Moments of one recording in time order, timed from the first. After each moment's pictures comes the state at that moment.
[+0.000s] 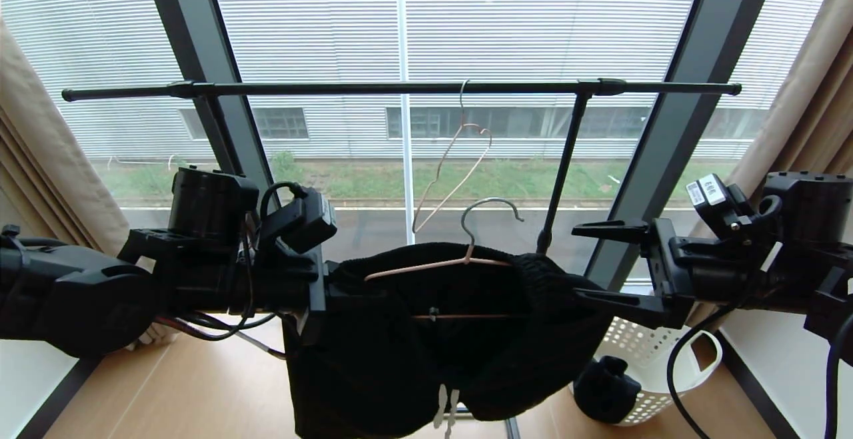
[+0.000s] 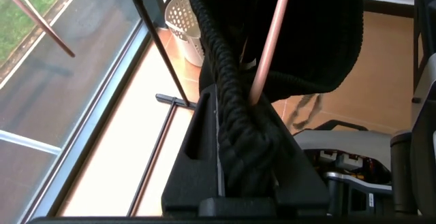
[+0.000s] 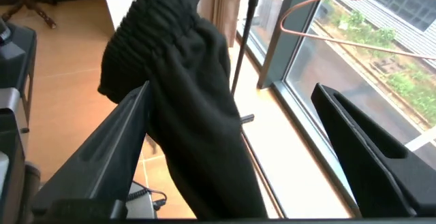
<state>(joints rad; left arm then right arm) -0.35 1.74 -0.85 -0.32 -0.78 0.58 0.13 1.69 -0.66 -0.70 1.03 -0.34</state>
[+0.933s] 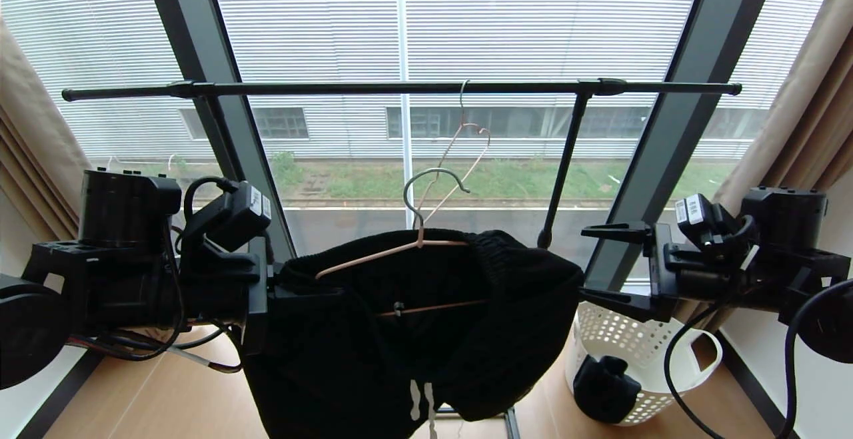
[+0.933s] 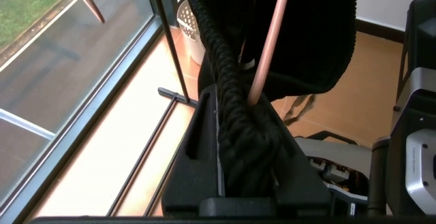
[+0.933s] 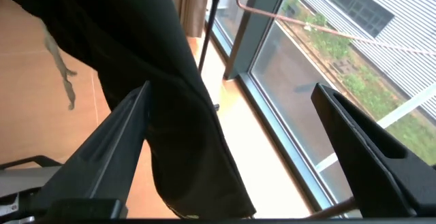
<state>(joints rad) -0.23 1.60 -0.74 -0.32 -0.84 0.51 0.04 1.82 -0.67 -0.75 1.02 -0.51</state>
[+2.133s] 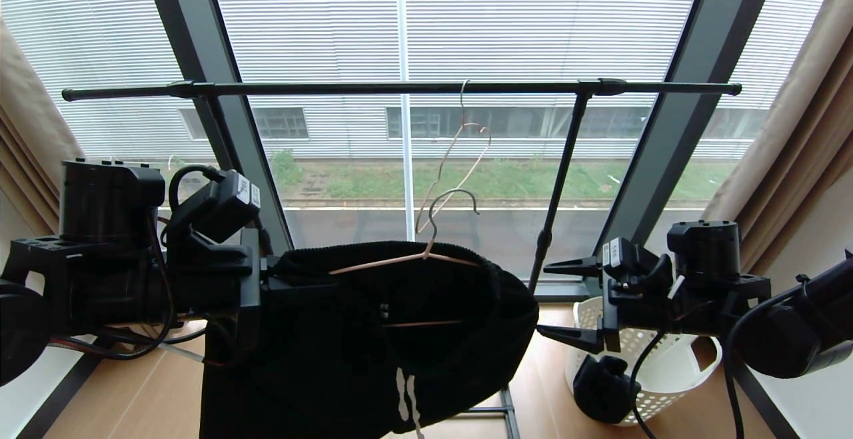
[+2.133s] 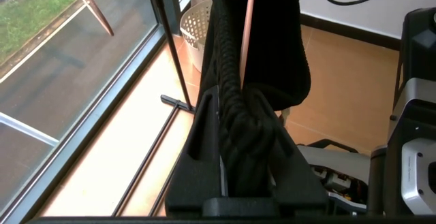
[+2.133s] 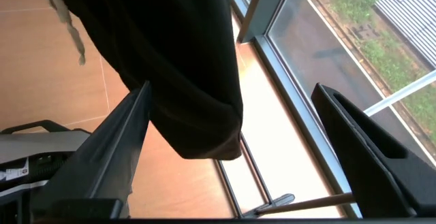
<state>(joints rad) -0.23 1.56 -0.74 -0.33 -0.84 0.47 0.16 1.97 -0.66 -0.75 0.87 -0.61</state>
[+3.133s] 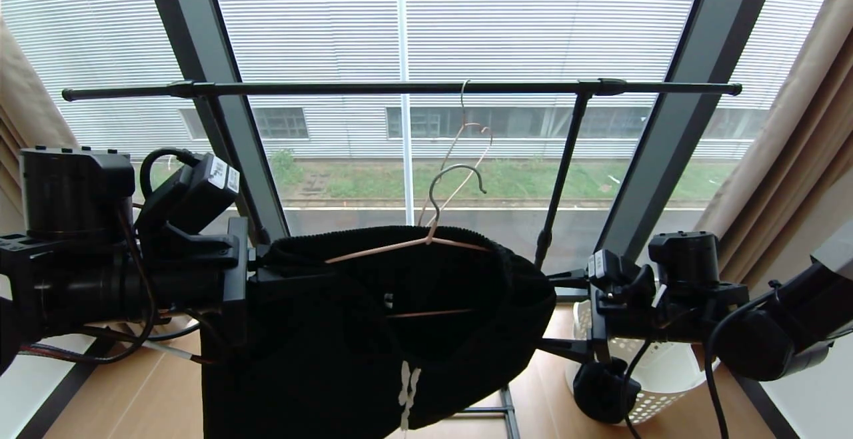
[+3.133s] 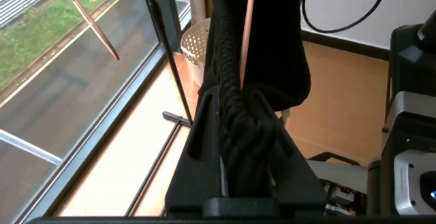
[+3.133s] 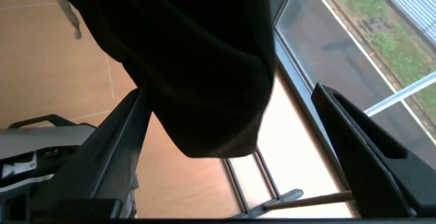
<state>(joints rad) -0.24 1.51 -0.73 -0.38 -0.86 0.43 0.19 2.03 -0.66 -0.76 0.87 -0.61</state>
